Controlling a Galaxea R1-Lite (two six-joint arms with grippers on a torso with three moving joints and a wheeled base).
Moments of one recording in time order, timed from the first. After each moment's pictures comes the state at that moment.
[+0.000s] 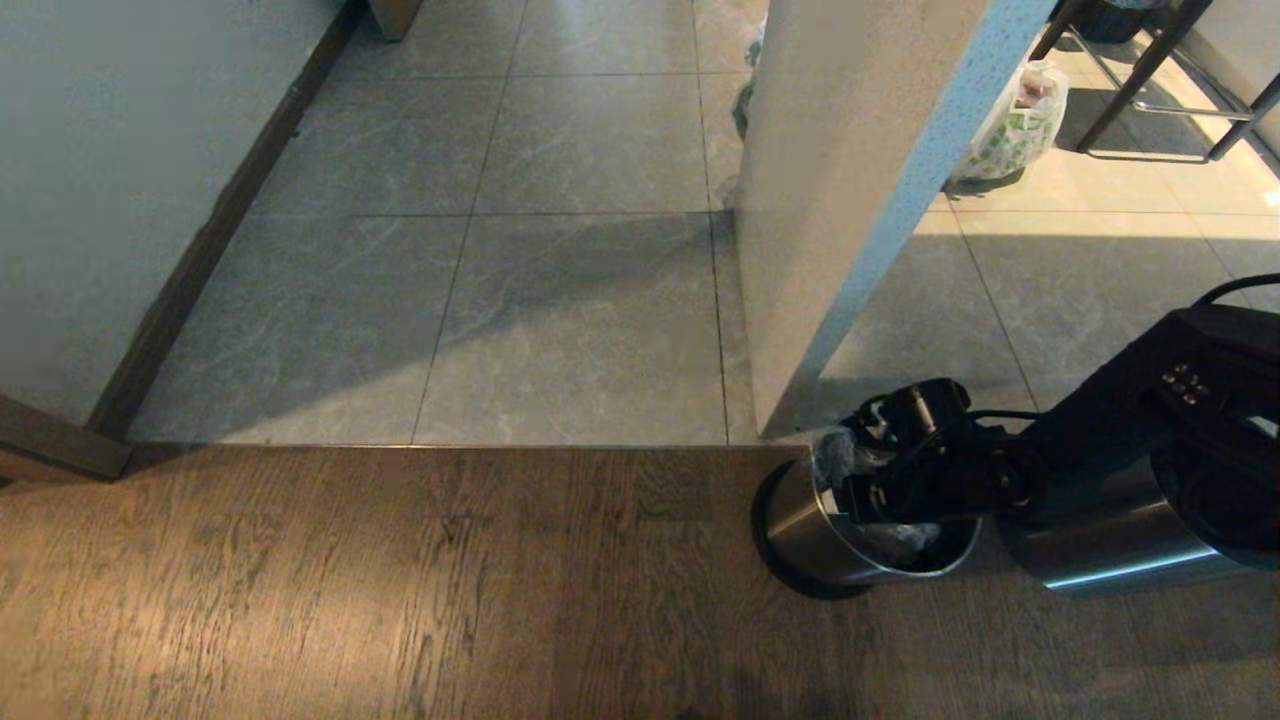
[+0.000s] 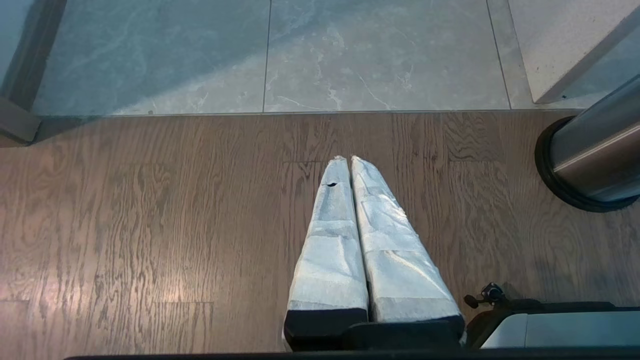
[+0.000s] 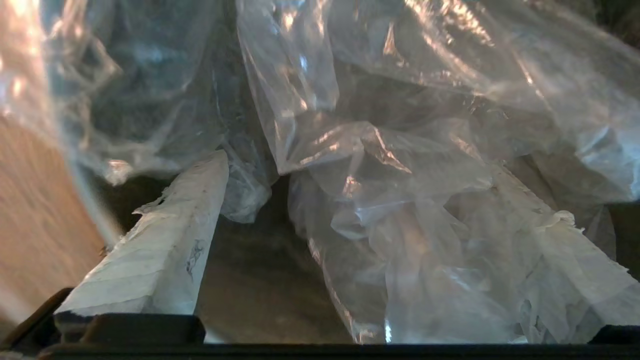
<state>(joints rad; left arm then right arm) 0.00 0.00 0.00 0.01 0.00 0.00 0.22 2.24 -1.07 -0.29 0.04 0.13</state>
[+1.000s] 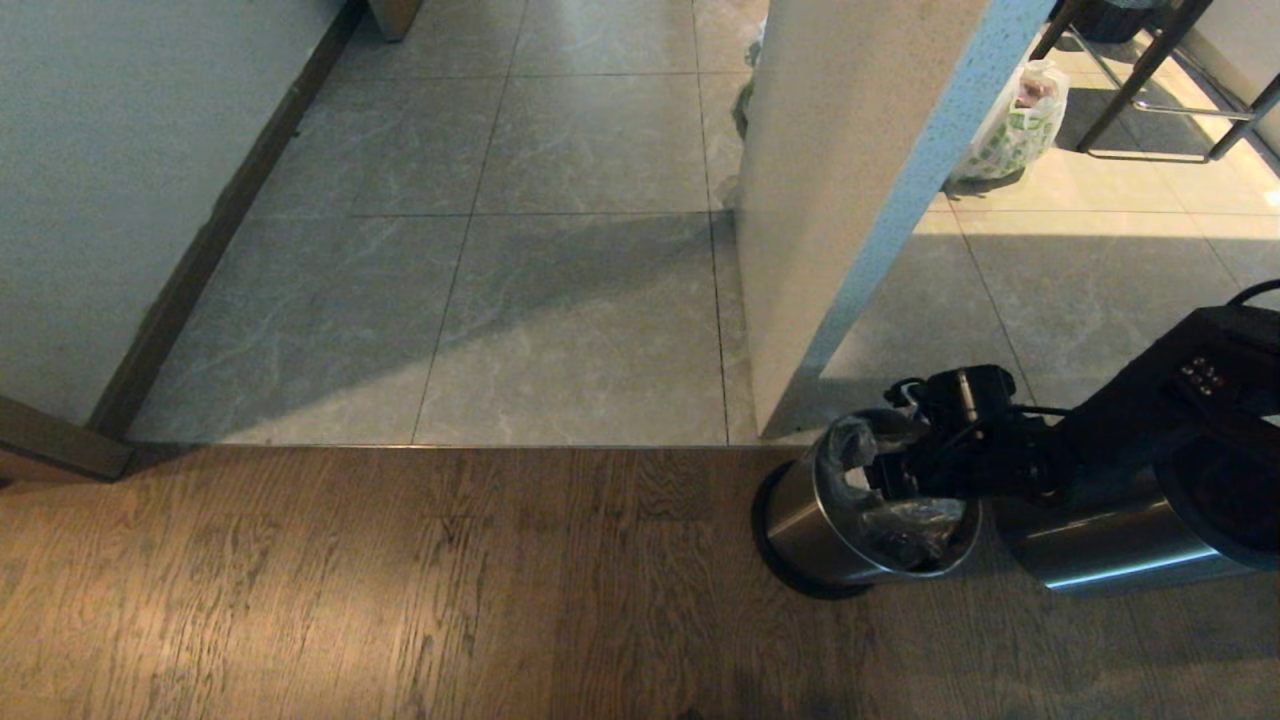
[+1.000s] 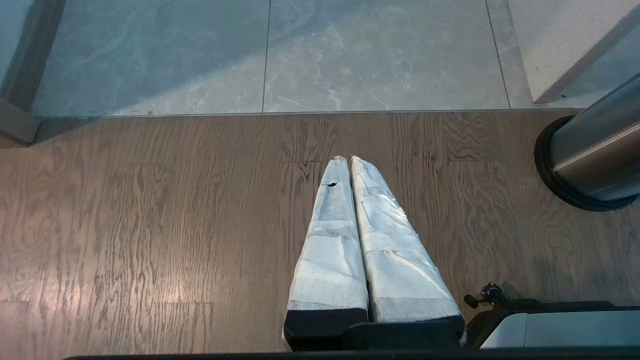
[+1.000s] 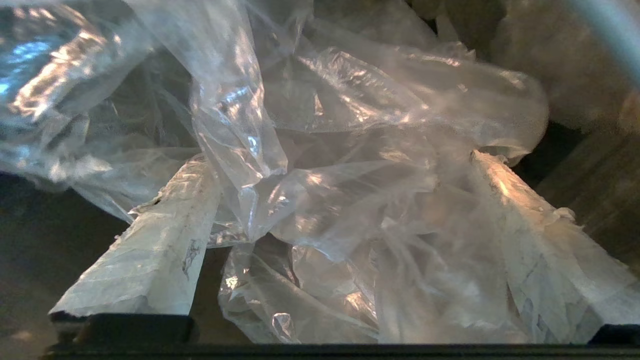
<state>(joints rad) 0.00 0.00 0.00 0.01 0.00 0.00 0.10 2.25 -1.09 -0.42 0.01 -0.05</state>
